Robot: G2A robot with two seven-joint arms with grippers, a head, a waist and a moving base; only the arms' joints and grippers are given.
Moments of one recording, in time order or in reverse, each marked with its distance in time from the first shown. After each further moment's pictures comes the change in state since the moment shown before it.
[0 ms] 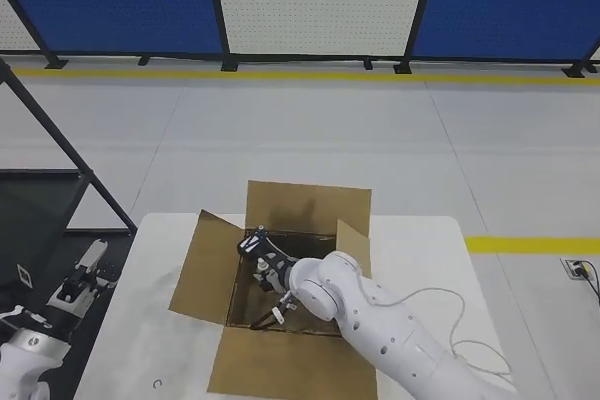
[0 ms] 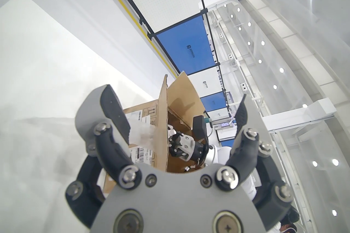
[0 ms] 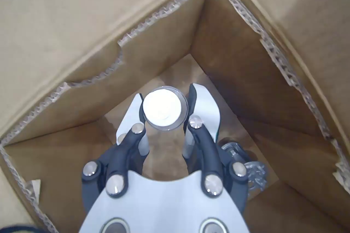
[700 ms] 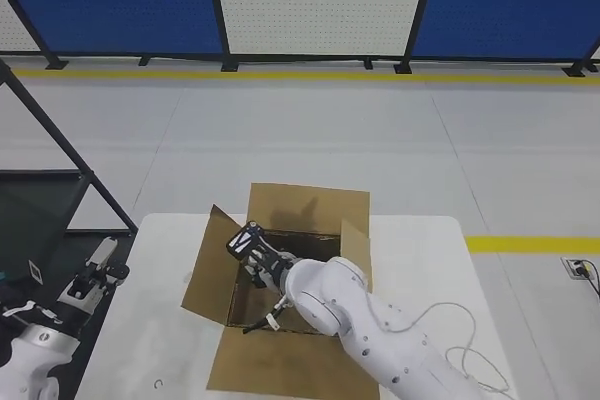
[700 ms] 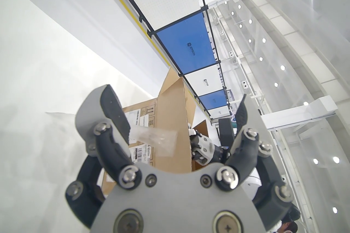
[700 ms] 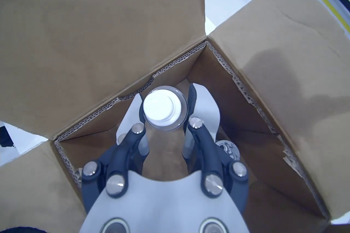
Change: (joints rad) left arm -0.024 0.001 0.035 -0.004 0.016 0.011 0.004; right arm -0.136 0.048 0.125 -0.360 -0.222 0.081 0.110
